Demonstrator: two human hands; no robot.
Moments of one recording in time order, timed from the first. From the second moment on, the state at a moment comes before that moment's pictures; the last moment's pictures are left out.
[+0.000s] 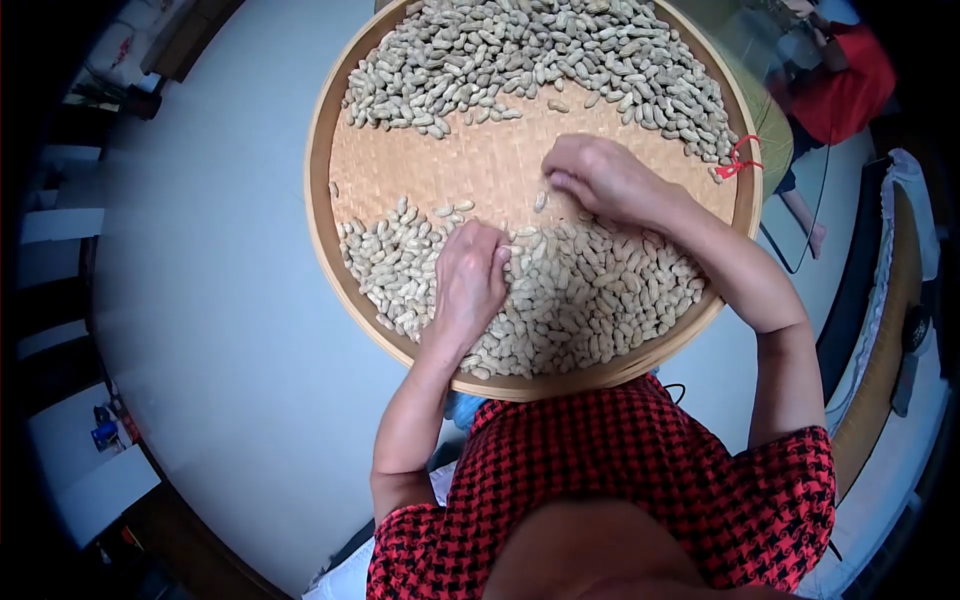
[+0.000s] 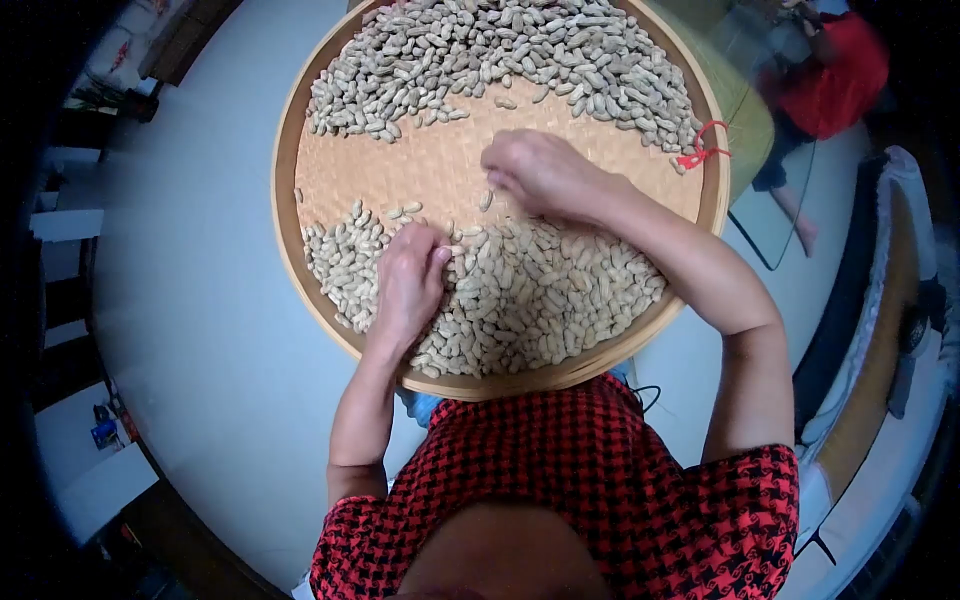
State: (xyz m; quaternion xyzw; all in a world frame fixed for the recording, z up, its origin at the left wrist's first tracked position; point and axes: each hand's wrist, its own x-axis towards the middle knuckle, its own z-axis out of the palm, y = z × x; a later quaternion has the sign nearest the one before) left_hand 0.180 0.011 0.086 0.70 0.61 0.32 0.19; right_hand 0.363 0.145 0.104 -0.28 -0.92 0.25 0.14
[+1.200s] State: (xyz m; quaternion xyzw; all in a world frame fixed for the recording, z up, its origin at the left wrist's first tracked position) left_hand 0.200 0.073 0.083 0.65 0.55 0.52 0.12; right_hand 0.333 0.135 0.111 -0.34 -0.59 0.67 0.31
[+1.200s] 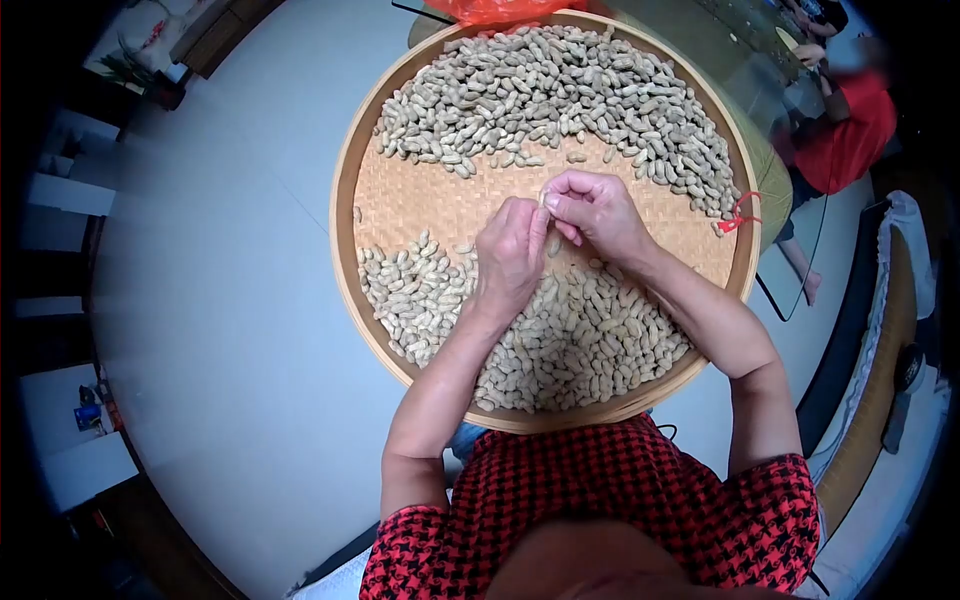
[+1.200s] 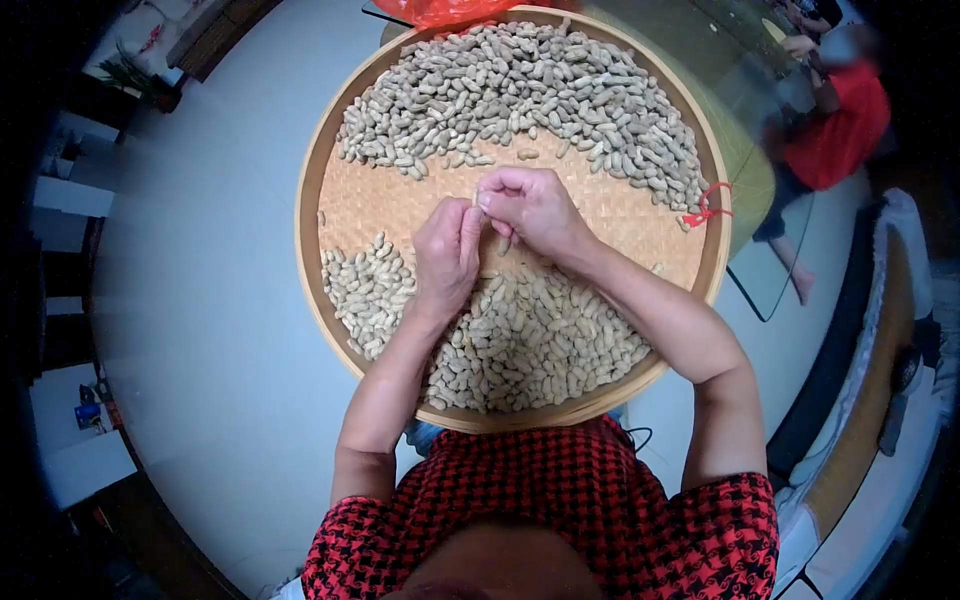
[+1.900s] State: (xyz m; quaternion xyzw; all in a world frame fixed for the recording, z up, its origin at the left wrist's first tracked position) left_hand 0.205 0.070 0.094 0.47 0.52 0.62 0.35; right_hand 0.324 0.126 0.105 -0.27 -0.46 0.77 0.35
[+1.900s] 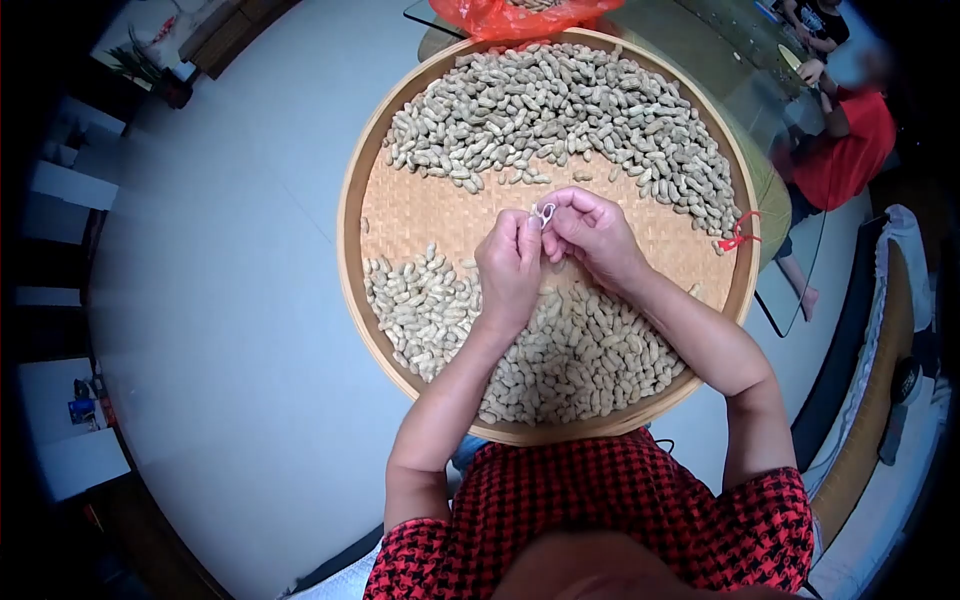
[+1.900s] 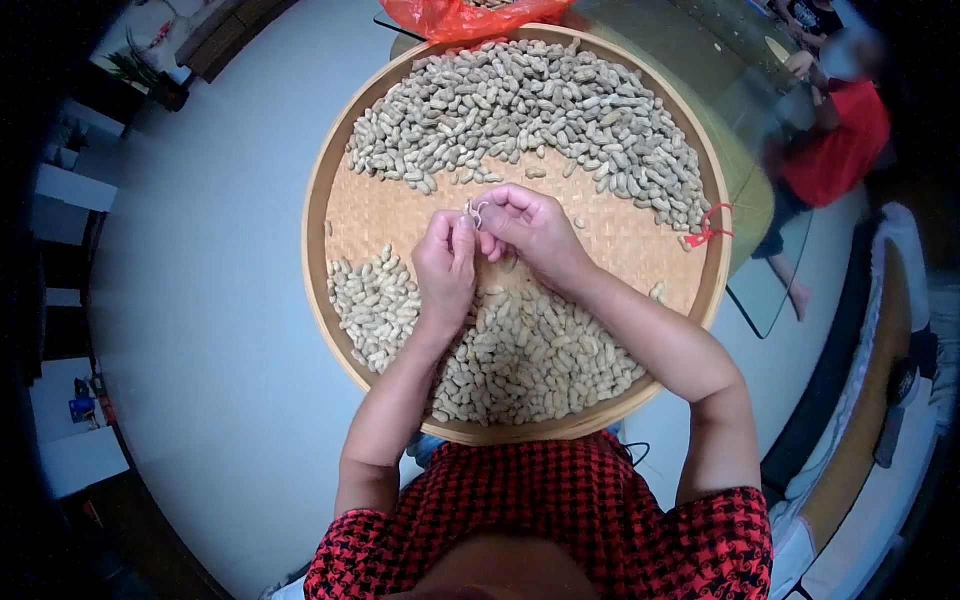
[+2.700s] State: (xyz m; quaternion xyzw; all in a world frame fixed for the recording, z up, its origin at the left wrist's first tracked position) left_hand 0.210 0.065 0.103 0.46 0.56 0.60 0.35; right_hand 0.322 0.118 0.098 -0.24 -0.38 0.81 0.38
